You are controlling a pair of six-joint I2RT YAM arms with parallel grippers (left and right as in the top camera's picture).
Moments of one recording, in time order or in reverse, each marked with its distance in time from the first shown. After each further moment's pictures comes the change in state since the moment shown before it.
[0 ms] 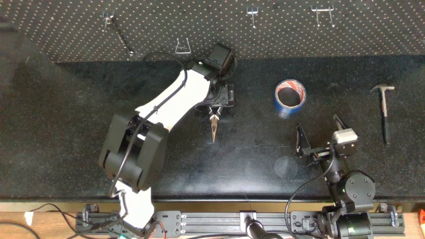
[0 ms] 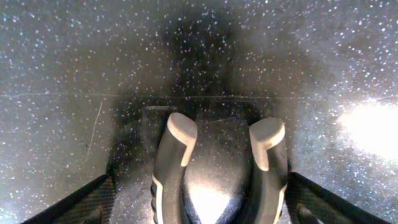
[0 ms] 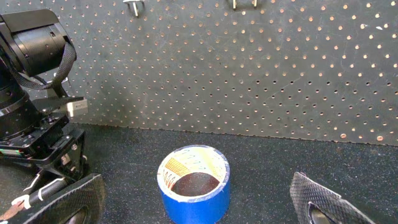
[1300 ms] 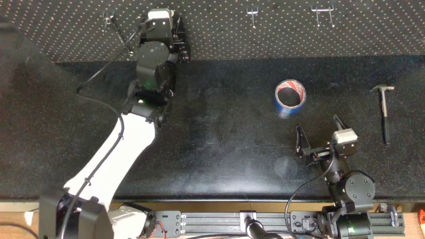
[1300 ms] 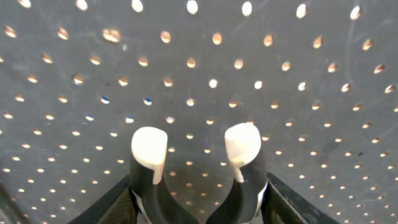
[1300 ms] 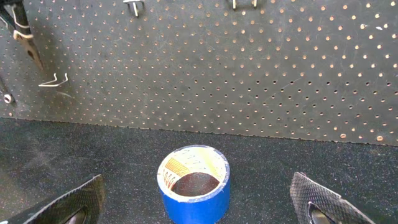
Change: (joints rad) left arm 0.179 -0.560 -0.460 1.143 -0.267 0.403; right arm 0.000 0.000 0.000 0.000 0.000 0.000
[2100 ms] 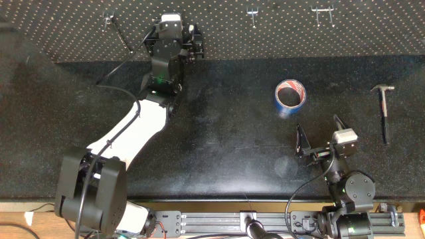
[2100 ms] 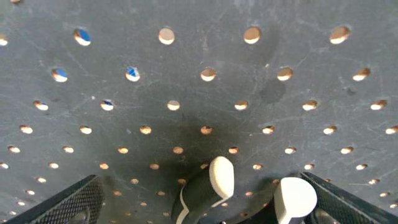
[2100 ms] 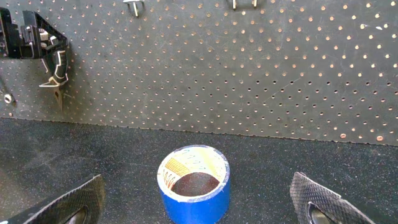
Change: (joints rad) left arm 0.013 0.210 0.001 0.107 0.001 0.010; right arm 0.000 0.000 0.000 0.000 0.000 0.000
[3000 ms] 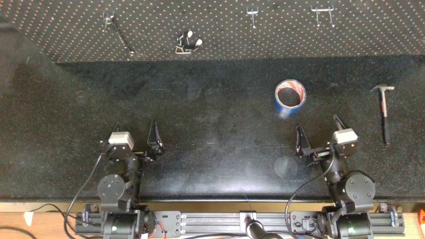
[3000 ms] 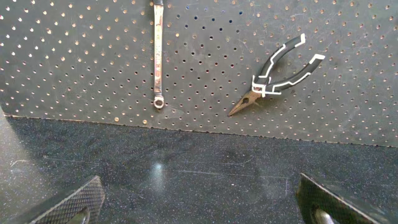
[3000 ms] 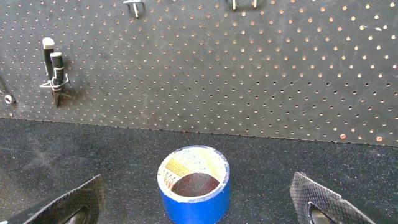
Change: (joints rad) left arm 0.307 -1.661 -0.970 -0.476 0.304 0.004; right arm 0.000 -0.001 0.001 0.000 0.000 0.000
